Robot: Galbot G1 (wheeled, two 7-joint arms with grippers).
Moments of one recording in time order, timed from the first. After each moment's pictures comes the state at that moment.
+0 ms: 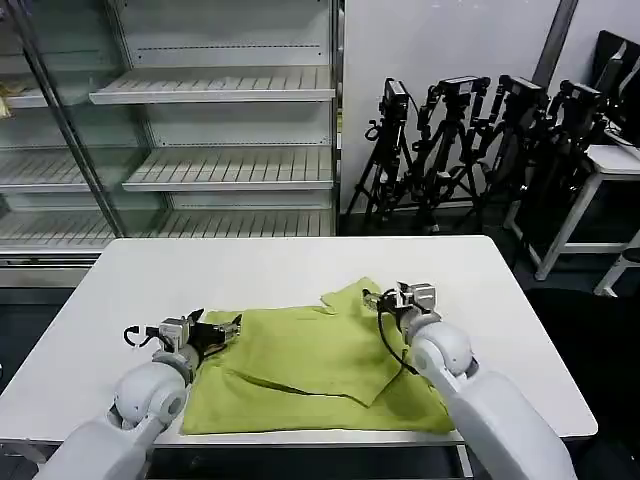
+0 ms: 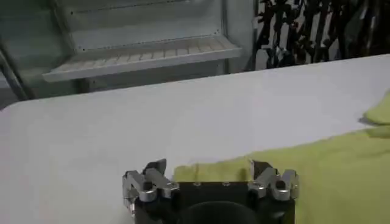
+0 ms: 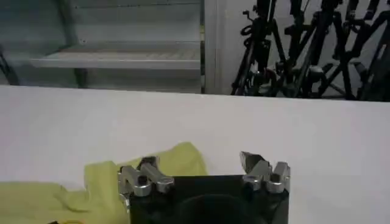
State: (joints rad) left arm 0.94 -0.91 -0.16 -1.80 -0.74 0.58 -0.35; right arm -0.63 1.14 -0.05 1.58 0.78 -0.58 0.38
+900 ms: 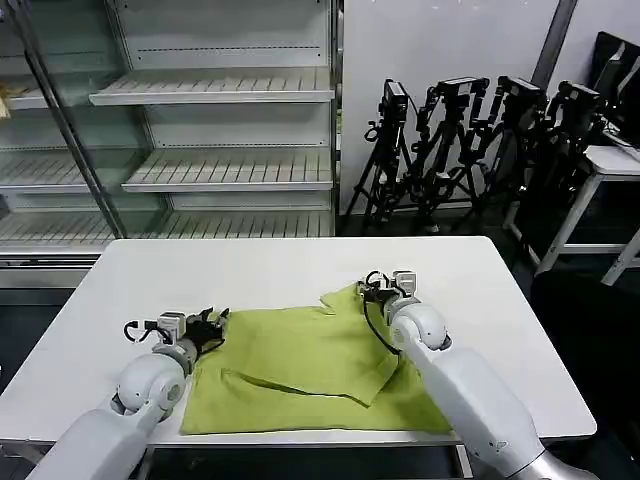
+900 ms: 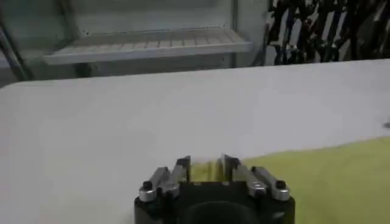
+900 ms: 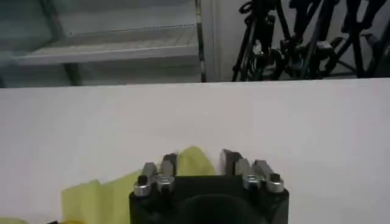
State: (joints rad) left arm 0.92 -0.90 -0.15 -1.74 -0.82 0.57 -0.36; right arm -0.55 1.20 -0.08 1.42 0.84 -0.58 0.37
